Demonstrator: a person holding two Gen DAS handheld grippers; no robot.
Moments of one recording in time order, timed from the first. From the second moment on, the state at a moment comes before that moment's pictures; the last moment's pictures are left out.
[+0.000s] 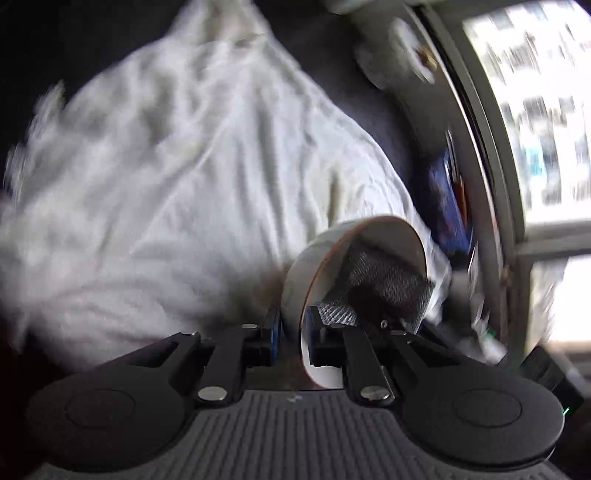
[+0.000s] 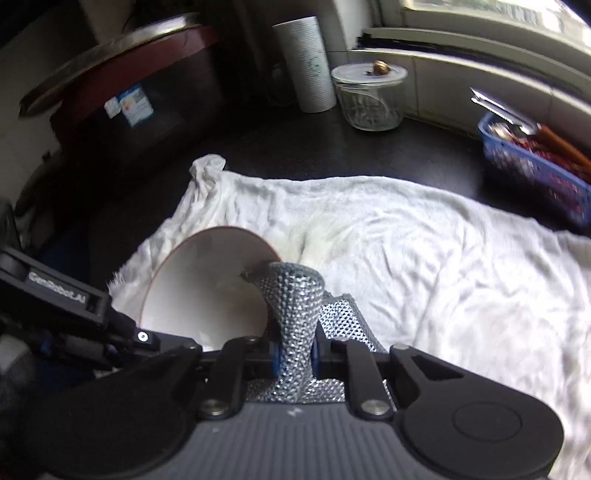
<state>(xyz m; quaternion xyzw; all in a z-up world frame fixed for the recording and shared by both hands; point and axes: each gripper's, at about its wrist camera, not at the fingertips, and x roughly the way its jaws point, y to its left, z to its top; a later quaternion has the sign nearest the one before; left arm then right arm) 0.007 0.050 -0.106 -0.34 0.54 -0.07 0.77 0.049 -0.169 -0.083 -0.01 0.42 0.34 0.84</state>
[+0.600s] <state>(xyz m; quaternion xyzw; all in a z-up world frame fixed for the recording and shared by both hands) 0.017 0.016 -0.068 -0.08 0.51 -0.14 0.85 0.020 -0.145 -0.067 -0.27 0.30 0.40 0.82</state>
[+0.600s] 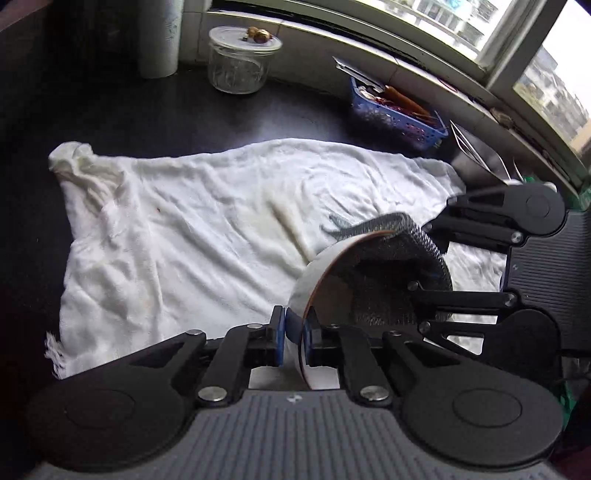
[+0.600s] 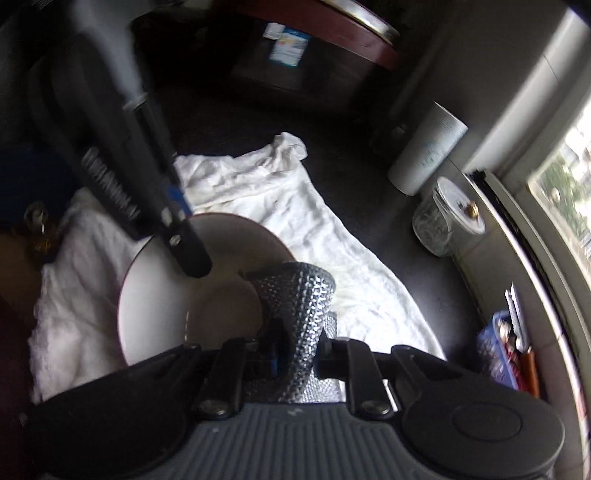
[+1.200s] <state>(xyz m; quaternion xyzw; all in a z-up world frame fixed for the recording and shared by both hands) -0.006 0.067 -0.131 -0.46 0.53 -0.04 0.72 0.047 -0.183 -0.079 0.06 0.43 0.33 0.84</state>
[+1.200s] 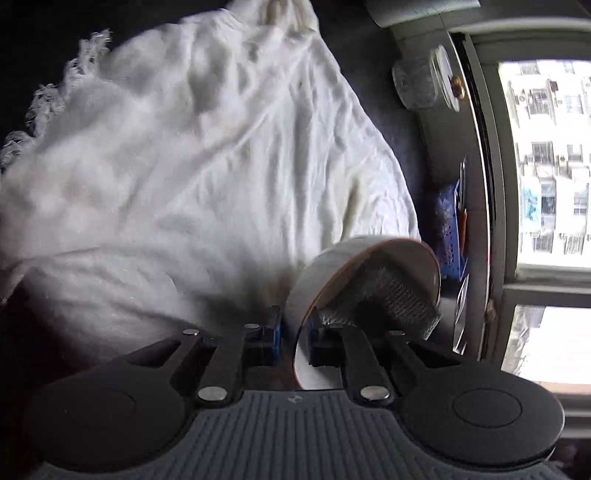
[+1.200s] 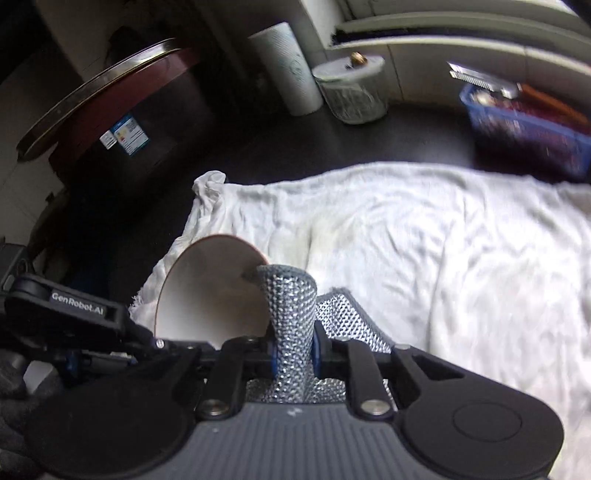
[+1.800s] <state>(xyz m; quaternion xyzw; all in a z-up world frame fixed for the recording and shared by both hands) 0.012 -0.024 -0.047 0.08 0.45 -0.17 0.87 0.007 -0.151 -0.068 -0.33 0.23 0.40 0.82</state>
